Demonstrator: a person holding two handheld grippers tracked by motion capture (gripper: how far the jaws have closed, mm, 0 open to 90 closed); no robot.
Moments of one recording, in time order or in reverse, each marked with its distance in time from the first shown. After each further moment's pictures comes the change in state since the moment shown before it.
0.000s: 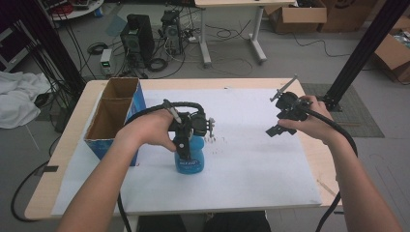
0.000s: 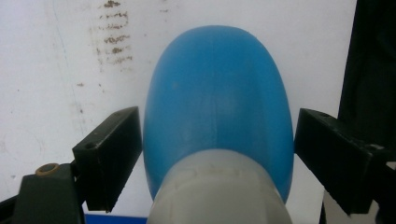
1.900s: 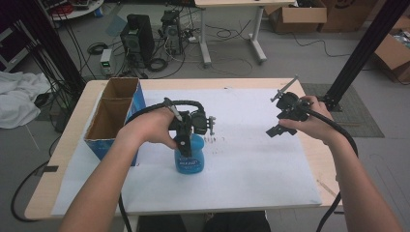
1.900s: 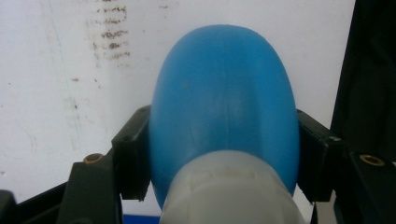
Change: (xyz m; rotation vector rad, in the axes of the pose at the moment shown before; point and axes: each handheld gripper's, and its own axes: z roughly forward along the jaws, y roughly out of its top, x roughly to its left) left arm 0.005 0.001 0.001 0.014 -0.032 -0.037; right arm -0.001 -0.002 0.001 -0.003 0.017 0.011
